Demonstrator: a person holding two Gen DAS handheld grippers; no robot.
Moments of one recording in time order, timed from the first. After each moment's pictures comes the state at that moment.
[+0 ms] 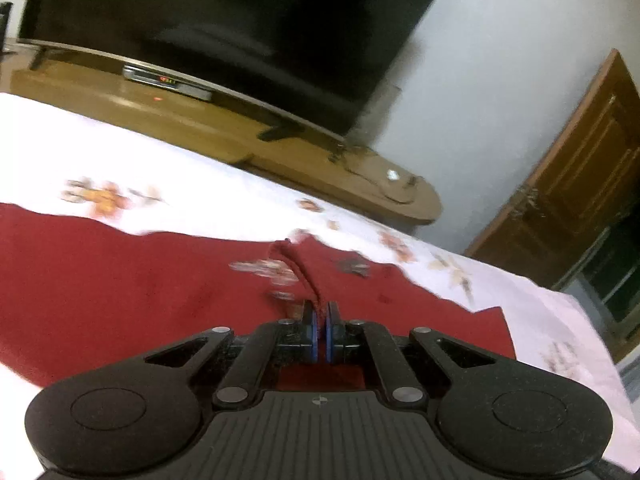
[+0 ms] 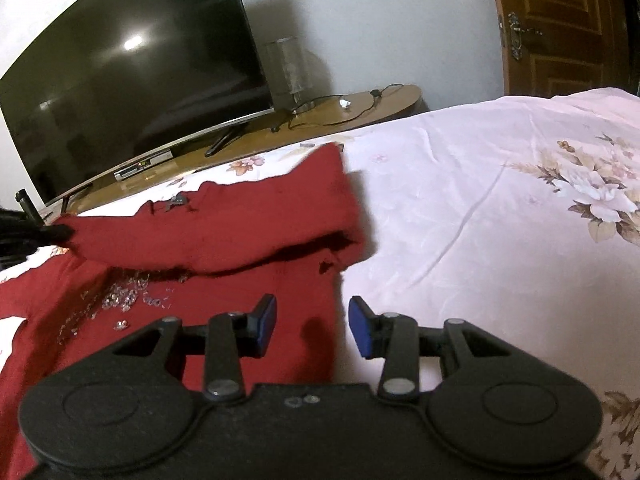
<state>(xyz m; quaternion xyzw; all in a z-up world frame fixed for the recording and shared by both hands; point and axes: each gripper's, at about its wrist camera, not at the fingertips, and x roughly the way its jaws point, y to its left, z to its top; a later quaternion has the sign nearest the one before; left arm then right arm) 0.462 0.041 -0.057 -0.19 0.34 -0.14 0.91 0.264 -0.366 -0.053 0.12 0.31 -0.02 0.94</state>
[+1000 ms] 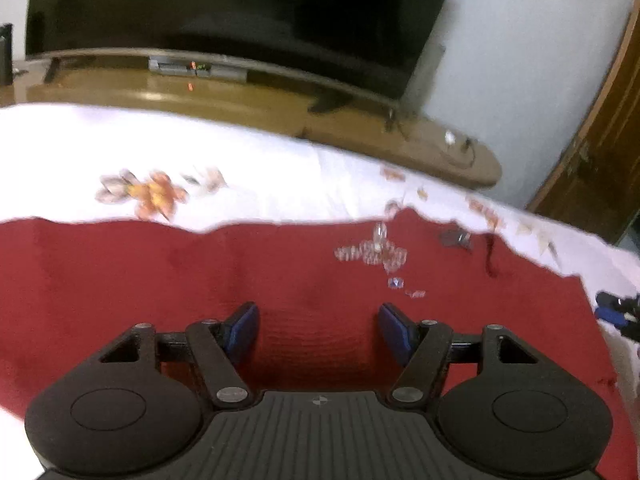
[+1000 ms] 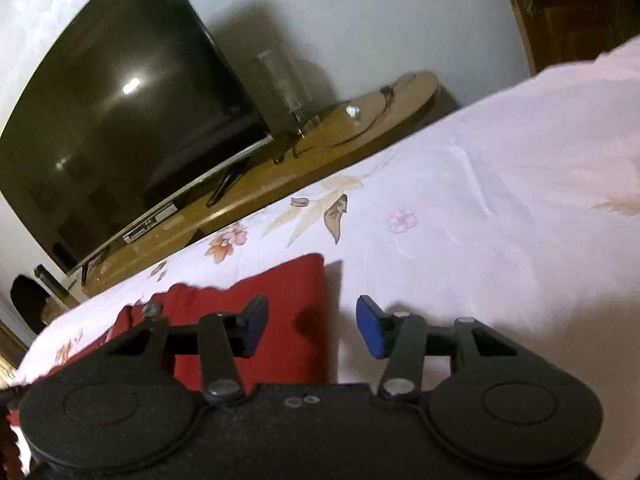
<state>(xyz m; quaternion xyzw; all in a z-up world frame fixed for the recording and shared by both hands) 0.510 0.051 -0.105 -0.11 0.38 -0.09 0.91 0.424 -0.437 -0.075 0.23 0.30 0.03 0.92</state>
